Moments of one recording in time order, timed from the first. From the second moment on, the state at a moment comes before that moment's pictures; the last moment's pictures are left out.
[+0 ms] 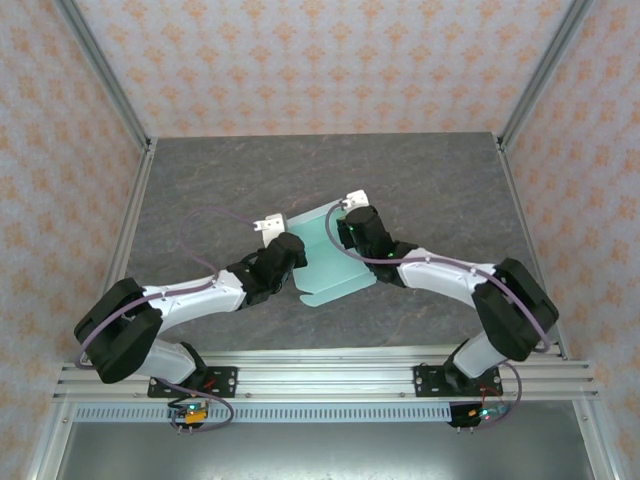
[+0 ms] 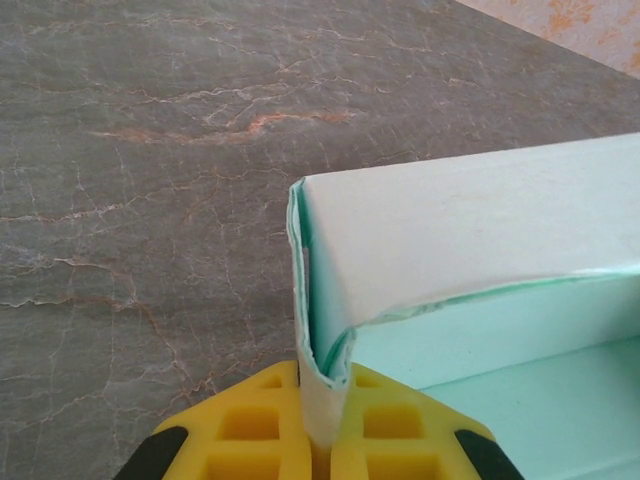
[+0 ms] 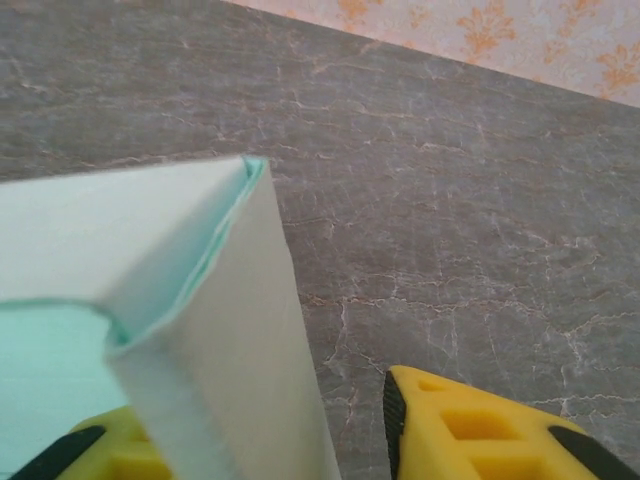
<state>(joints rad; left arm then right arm) -0.76 1.40 0.69 0.05 -0.52 -0.81 0.73 1.50 0.83 0.13 0.39 0.12</state>
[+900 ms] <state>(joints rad) -0.77 1.40 0.71 0.01 -0.52 -0.83 0.67 1.38 0.82 0.01 0.13 0.12</state>
